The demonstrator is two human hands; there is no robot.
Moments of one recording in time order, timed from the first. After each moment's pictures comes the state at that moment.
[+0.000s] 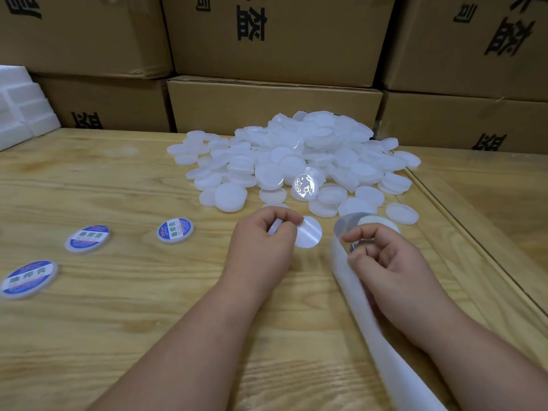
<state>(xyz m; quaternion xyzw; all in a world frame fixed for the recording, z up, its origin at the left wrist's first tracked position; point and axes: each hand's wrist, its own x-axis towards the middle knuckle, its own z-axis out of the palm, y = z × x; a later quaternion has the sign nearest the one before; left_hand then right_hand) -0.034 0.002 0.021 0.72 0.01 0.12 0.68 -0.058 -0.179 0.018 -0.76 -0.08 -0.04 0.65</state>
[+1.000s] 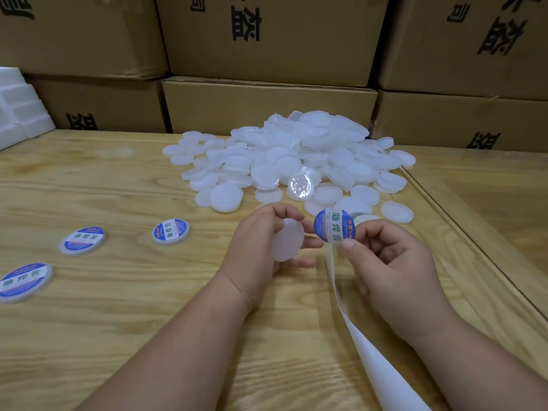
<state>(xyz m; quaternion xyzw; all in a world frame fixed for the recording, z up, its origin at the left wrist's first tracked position) -0.035 0.003 0.030 0.55 -0.05 -0.04 0.83 -0.061 -0.174 0.020 -0.72 -0.11 -0.15 0.67</state>
